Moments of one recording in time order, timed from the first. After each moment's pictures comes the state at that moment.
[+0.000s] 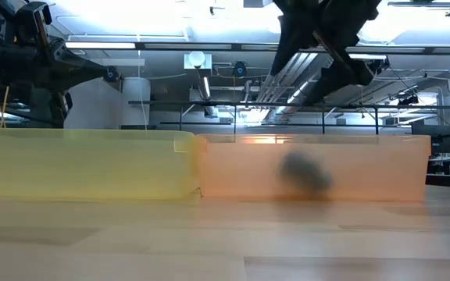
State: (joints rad) left arm 0.11 0.01 0.01 0.03 -0.13 -0.76; right arm 0.17 1.45 1.07 -0.54 0.23 1.12
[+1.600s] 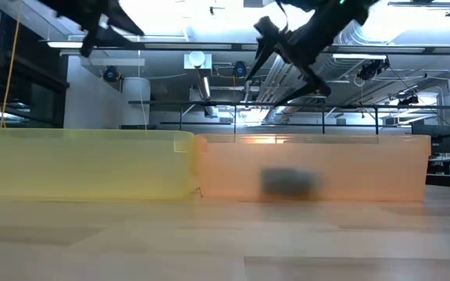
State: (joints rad) left arm 0.37 0.80 0.79 -0.38 -0.24 -0.39; right arm -0.20 1.45 1.07 -0.34 0.09 0.99
